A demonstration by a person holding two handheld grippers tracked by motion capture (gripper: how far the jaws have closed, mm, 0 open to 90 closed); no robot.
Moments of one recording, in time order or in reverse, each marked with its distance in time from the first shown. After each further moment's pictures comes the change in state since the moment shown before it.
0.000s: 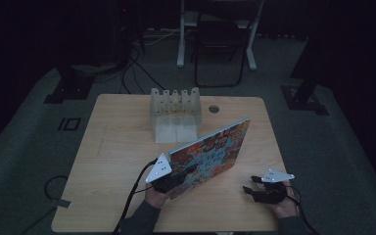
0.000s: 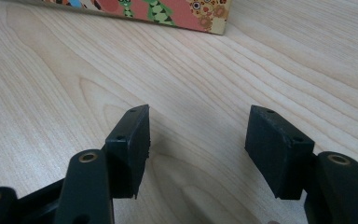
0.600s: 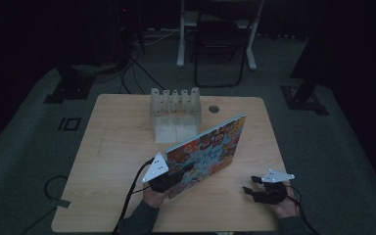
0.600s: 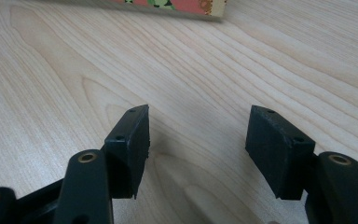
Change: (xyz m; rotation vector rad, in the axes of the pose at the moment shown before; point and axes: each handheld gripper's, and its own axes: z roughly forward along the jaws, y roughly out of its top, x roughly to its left) left arm 0.002 0.003 -0.007 -0.017 0.033 -0.011; right arm 0.000 0.000 0.000 -0.001 0.007 0.001
